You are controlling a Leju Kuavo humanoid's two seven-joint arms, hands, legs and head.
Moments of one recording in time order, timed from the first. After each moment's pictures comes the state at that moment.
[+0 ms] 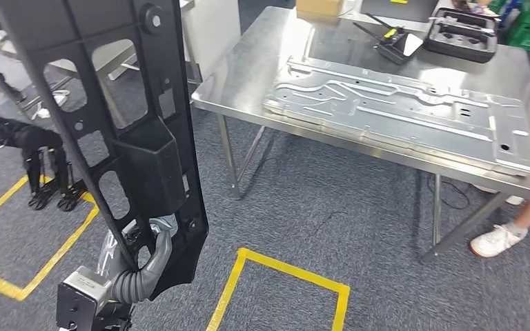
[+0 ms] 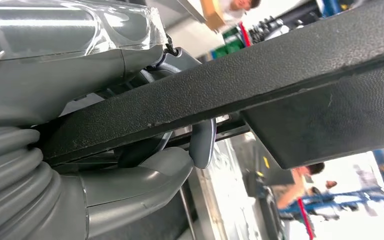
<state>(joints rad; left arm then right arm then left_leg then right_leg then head) -0.13 0.22 -0.74 -1.96 -0.08 0.45 -0.06 -0.11 0.03 1.03 -0.21 -0.61 -0.23 -0.02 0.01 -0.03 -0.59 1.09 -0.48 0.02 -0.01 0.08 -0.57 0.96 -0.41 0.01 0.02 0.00</state>
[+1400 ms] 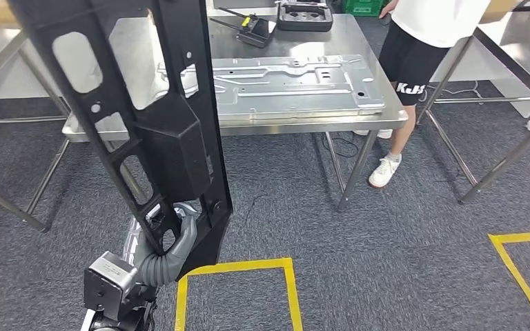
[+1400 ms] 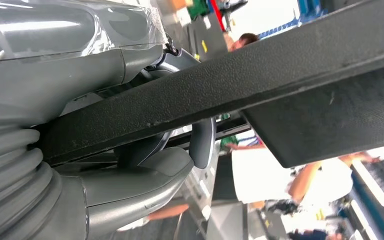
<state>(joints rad) -0.24 0.12 -0.82 -1.87 -0.09 0.45 -0.10 -0.11 -0.02 1.03 -0.21 -0.62 -0.28 -0.06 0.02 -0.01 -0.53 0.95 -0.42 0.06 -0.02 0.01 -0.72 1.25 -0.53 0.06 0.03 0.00</state>
